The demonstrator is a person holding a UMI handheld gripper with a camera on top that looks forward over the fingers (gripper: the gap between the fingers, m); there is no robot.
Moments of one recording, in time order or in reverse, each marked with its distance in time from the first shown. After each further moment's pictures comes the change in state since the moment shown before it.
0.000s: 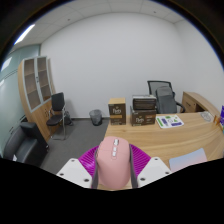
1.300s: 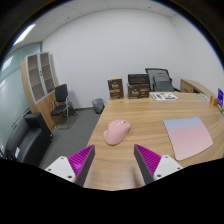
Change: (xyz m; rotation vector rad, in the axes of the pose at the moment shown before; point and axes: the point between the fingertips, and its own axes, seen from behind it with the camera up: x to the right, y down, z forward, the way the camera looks) arm 0.013 0.146 -0.091 -0.066 -0.031 0.026
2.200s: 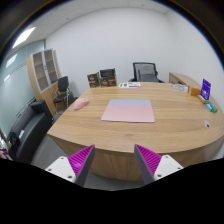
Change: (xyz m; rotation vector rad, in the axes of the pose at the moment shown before) arm 0.273 0.085 -0.254 -0.097 -0.054 -0.045
